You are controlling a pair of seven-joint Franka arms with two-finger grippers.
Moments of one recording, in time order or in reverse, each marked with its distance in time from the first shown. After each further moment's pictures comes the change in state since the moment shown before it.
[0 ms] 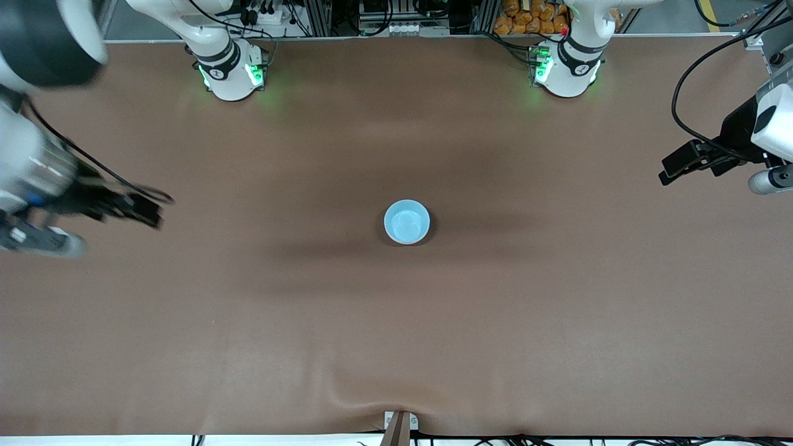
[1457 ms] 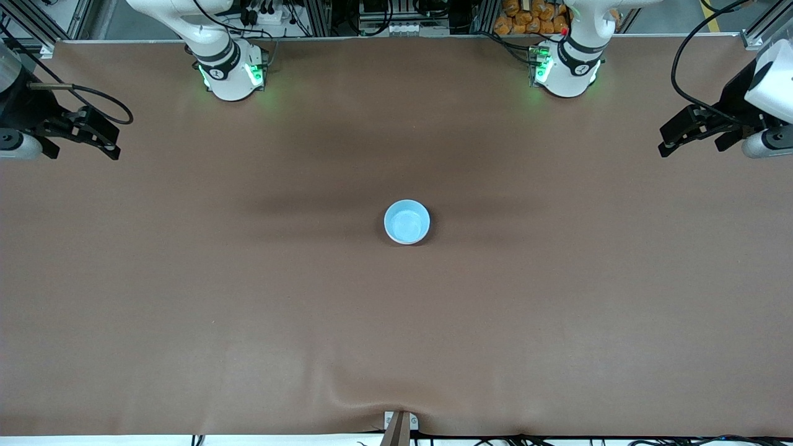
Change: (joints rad) left arm 0.010 -0.067 -0.042 0.005 0.024 -0.075 0.046; right arm -0.002 -0.330 -0.070 -0.383 0.018 0.120 -0.168
